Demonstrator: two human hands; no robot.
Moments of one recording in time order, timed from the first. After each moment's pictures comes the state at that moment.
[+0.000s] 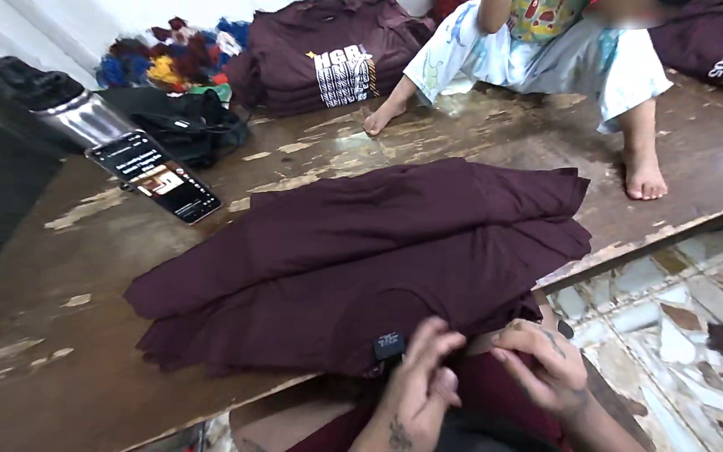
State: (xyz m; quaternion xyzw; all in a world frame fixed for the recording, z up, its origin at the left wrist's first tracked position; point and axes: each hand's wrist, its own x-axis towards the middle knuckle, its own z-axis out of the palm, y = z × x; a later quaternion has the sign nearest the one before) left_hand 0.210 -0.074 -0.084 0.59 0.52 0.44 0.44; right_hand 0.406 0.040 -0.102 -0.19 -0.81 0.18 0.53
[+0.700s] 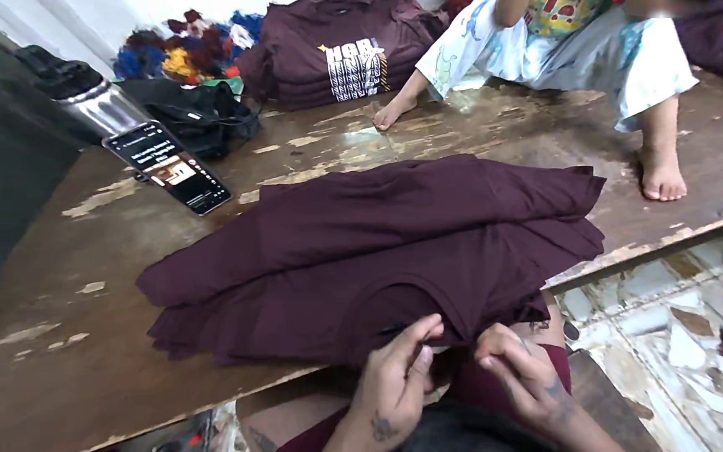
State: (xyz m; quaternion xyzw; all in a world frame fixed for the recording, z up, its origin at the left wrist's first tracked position) left_hand 0.192 -0.067 -0.074 0.63 0.55 0.47 0.27; right_hand 0.395 0.024 -0.117 -0.17 -0.82 0.32 0.45
